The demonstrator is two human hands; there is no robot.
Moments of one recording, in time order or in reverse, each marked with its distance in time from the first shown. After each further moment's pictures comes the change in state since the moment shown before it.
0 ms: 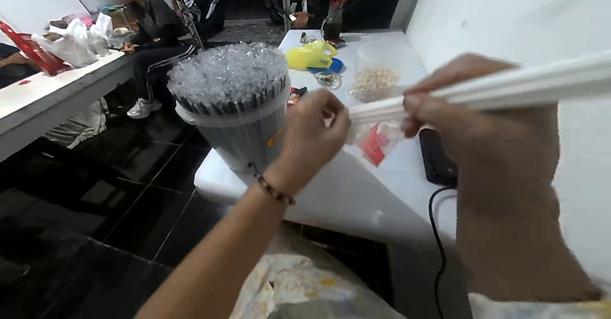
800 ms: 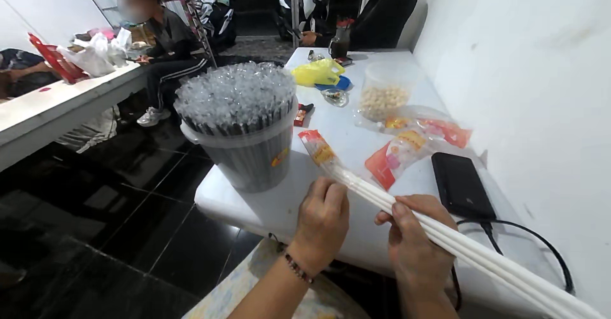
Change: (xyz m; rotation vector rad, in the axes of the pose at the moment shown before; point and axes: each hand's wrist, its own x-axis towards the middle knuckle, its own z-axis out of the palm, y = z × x) left_hand -0.078 -0.046 0.072 0.319 0.357 0.189; right_hand -0.119 0.050 0.075 0.250 0.535 0.179
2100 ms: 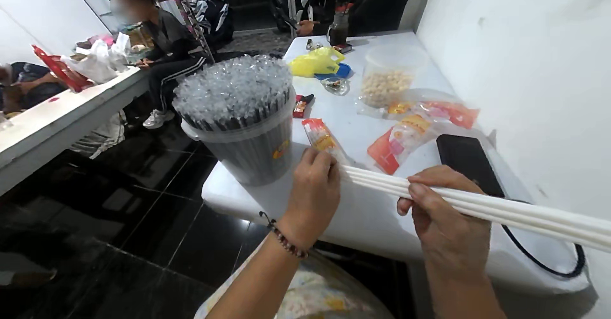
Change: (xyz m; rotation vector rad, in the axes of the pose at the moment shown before) left_hand 0.031 -0.006 -0.023 -0.054 -0.193 -0.102; right_hand 0.023 -0.019 -0.016 0.077 -0.119 0.096
